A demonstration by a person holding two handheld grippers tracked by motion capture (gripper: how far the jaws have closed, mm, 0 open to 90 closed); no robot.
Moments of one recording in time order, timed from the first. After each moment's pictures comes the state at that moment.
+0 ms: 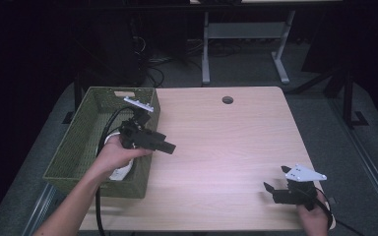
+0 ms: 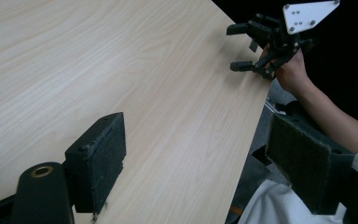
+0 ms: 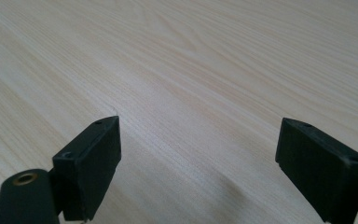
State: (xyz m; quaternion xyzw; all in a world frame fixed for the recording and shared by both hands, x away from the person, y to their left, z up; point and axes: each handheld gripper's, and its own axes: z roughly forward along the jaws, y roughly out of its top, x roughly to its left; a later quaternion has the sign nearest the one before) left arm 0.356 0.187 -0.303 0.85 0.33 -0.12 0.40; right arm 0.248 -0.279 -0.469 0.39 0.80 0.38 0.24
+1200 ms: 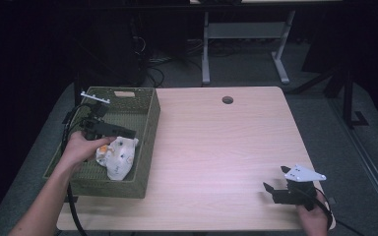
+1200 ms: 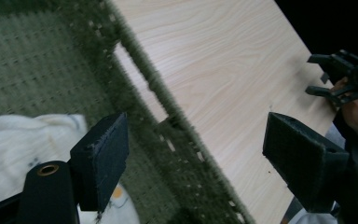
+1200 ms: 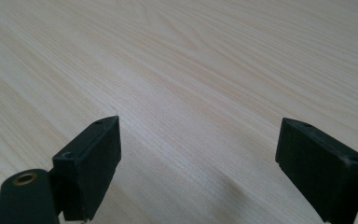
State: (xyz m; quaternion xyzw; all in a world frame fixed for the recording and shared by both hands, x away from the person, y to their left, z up) left arm 0.387 0.295 -0.321 0.80 0.46 -0.06 0.38; right arm 0.247 -0.278 -0.469 0.39 0.81 0.37 0.24
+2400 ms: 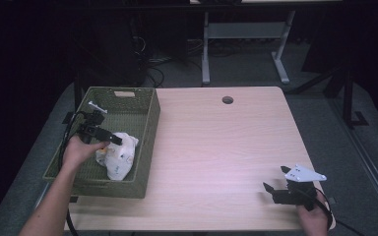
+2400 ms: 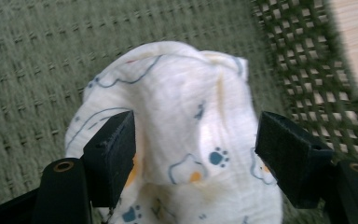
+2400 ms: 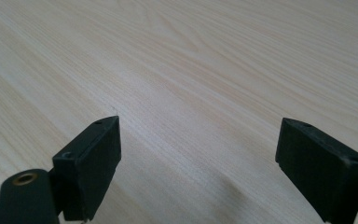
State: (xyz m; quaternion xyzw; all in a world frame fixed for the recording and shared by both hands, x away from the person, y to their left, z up) left arm 0.417 0.328 -0.378 0.80 0.57 0.02 0.21; right arm 0.246 -0.278 -0.469 0.39 0.81 0.38 0.24
